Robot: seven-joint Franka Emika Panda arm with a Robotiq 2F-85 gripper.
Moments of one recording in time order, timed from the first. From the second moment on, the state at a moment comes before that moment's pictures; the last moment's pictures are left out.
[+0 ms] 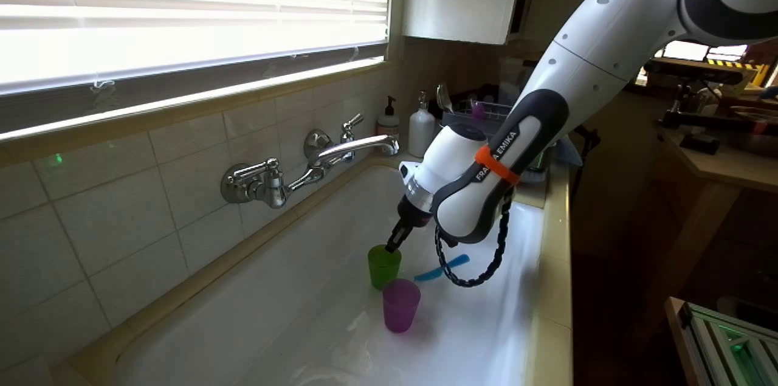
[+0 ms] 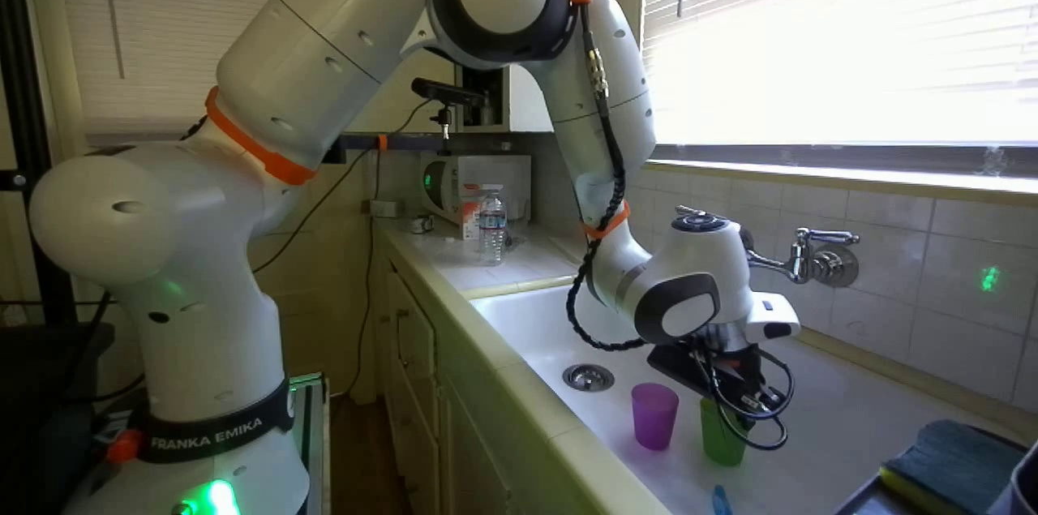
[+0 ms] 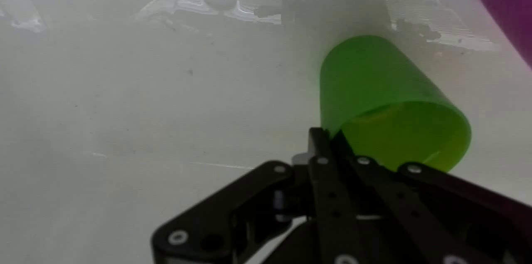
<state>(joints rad) -0.31 0.70 0.13 -2.05 -0.09 3.15 -0.27</state>
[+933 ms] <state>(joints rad) -0.34 0.70 0.18 -2.05 -0.09 3.15 -0.28</state>
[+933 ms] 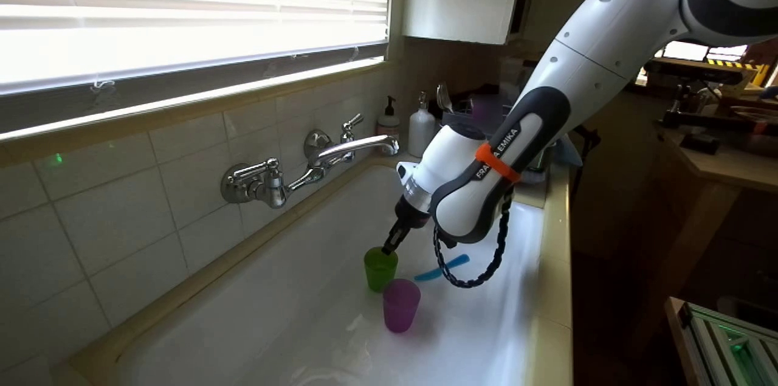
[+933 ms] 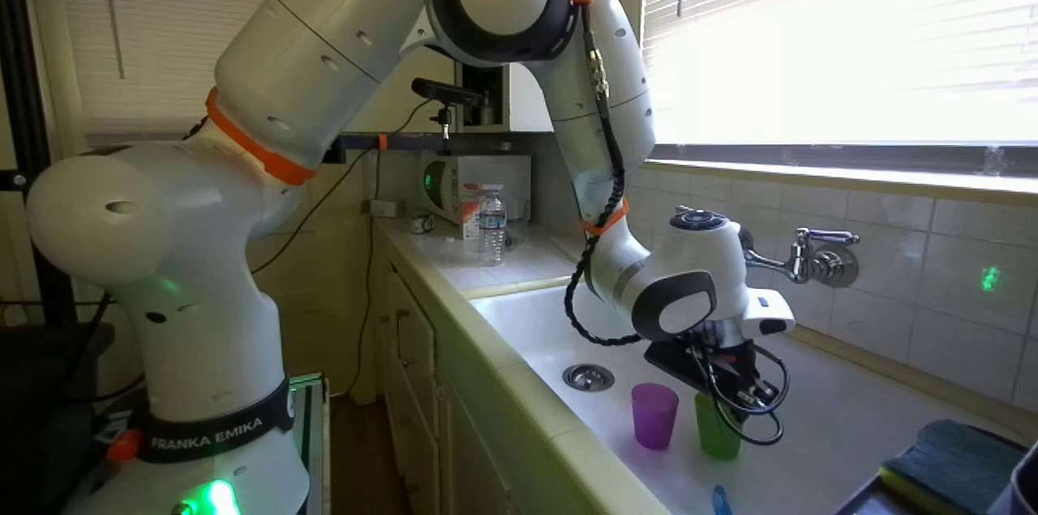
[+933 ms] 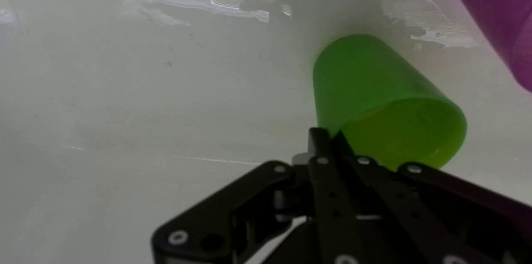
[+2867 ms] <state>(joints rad) -0.13 0.43 -0.05 -2.23 -0.27 2.97 -0.37</state>
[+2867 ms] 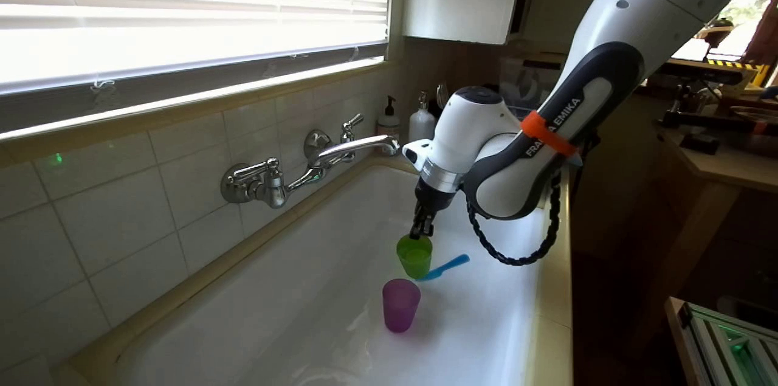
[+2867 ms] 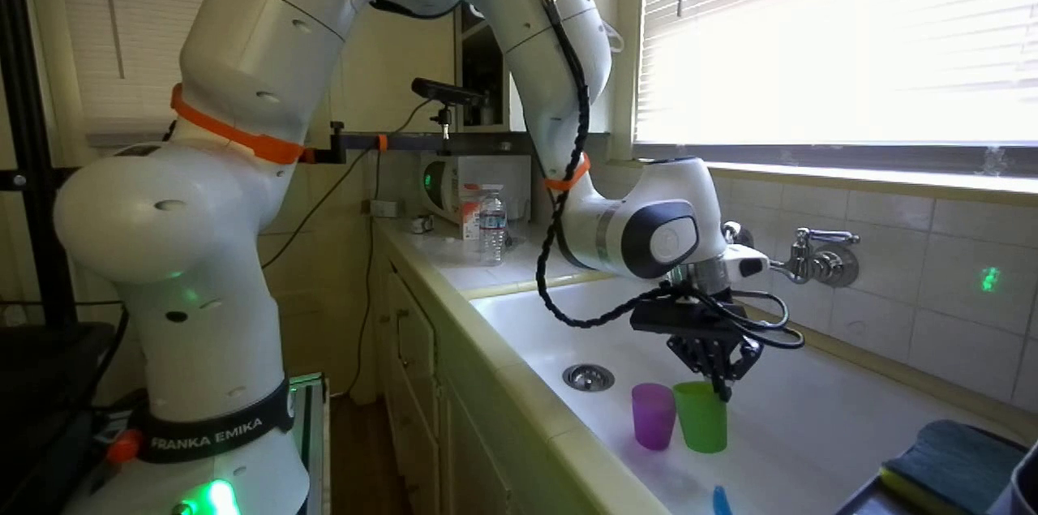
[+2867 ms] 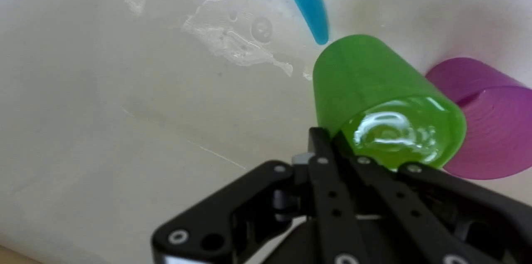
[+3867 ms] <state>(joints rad) 0.00 0.40 -0.15 -2.22 -0.42 2.85 -0.34</state>
